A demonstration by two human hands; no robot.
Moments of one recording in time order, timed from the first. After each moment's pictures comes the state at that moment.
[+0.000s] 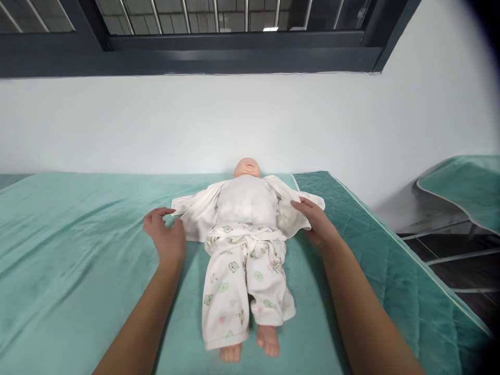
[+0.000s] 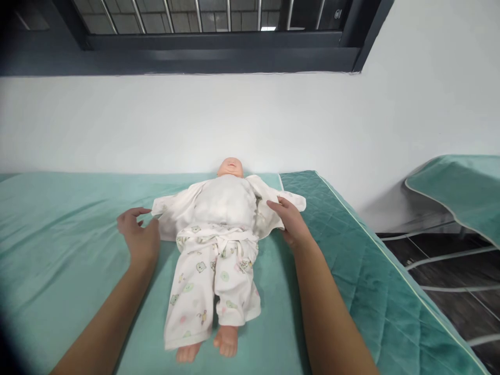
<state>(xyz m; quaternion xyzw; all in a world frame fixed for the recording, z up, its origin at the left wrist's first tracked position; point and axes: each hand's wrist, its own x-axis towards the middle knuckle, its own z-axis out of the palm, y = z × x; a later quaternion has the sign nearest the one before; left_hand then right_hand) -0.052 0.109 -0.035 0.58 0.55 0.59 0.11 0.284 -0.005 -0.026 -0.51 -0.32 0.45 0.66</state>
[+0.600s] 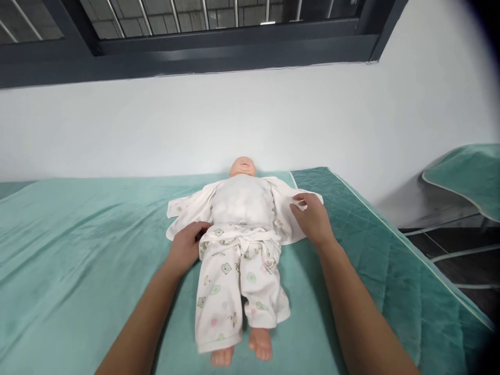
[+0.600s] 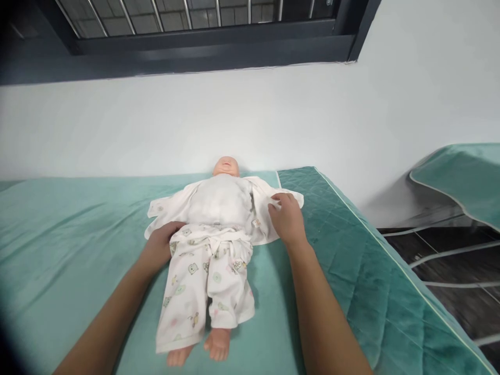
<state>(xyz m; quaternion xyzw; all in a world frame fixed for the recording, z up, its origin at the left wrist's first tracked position) -0.040 0.089 -0.031 0.85 0.42 0.24 0.20 0.299 -0.005 -0.041 -0.74 -0.49 -0.01 0.46</state>
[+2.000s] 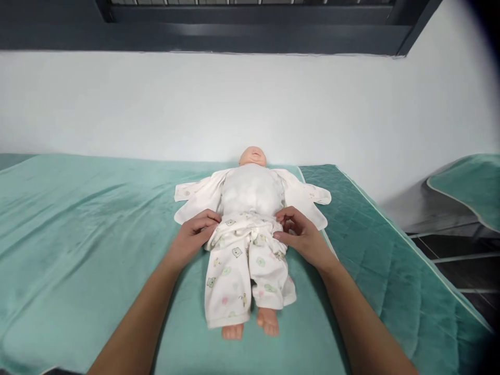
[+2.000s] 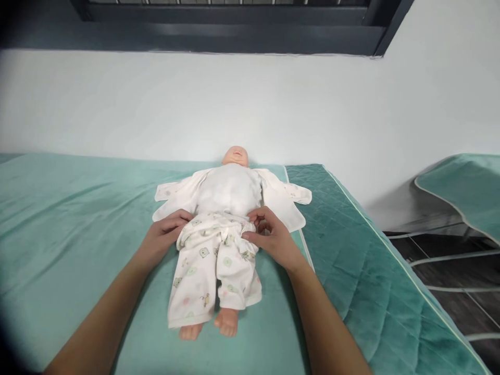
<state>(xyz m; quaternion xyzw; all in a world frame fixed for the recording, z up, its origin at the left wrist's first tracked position) -0.048 0.057 -0.019 0.77 0.32 0.34 0.44 0.231 -0.053 -0.033 -0.52 -0.57 0.33 0.54</state>
